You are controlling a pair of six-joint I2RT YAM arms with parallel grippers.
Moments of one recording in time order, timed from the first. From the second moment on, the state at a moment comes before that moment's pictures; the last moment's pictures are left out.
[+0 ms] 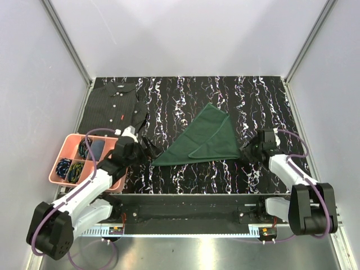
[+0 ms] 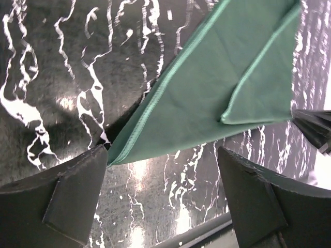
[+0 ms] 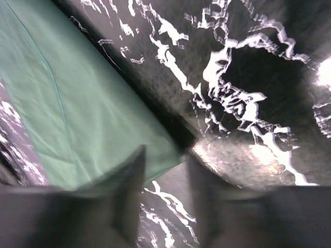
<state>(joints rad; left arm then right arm) -0.41 0.92 0.42 -0.14 0.12 -0.81 0.06 1.20 0.51 -0.23 -0.05 0.97</state>
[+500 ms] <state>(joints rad) -0.54 1.03 0.36 -0.13 -0.08 -1.00 0.06 1.11 0.52 -0.29 -0.01 0.95</state>
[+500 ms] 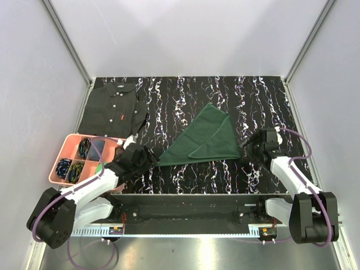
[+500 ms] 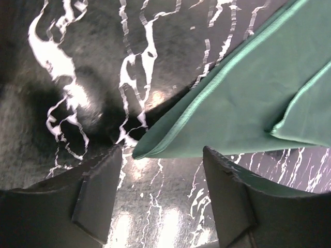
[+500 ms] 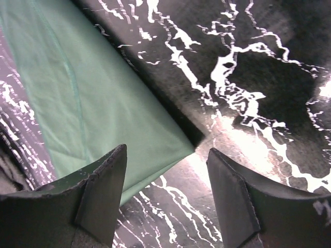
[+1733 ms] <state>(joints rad) -0.55 1.07 0.28 -0.01 -0.16 -1.09 0.06 1.12 0.53 -0.28 -0.10 0.93</state>
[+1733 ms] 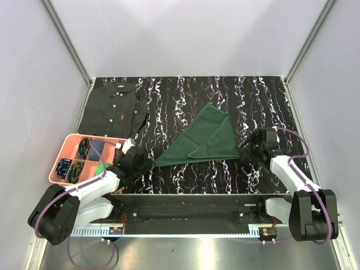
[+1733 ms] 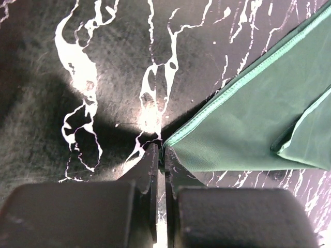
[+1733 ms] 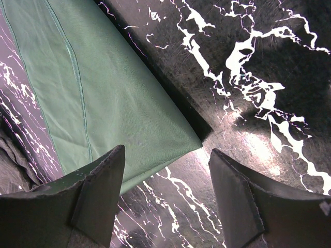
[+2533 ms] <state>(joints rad) -0.96 1.85 1.24 0.10 0.10 -0.35 0.06 1.02 0.52 -0.27 -0.09 0.94</state>
